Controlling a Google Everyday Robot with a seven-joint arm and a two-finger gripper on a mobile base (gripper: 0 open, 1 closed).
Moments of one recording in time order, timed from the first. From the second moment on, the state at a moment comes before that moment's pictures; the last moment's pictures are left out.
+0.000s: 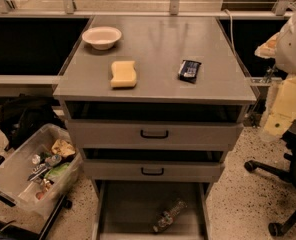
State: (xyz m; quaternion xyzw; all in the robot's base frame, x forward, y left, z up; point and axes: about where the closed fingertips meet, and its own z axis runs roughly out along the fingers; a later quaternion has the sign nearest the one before) arm 0.438 -0.217 0.976 -0.60 0.78 -0.03 0.16
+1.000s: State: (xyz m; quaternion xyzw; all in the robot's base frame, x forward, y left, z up) arm 0.408 -0.197 0.852 -0.60 0.79 0.03 0.14
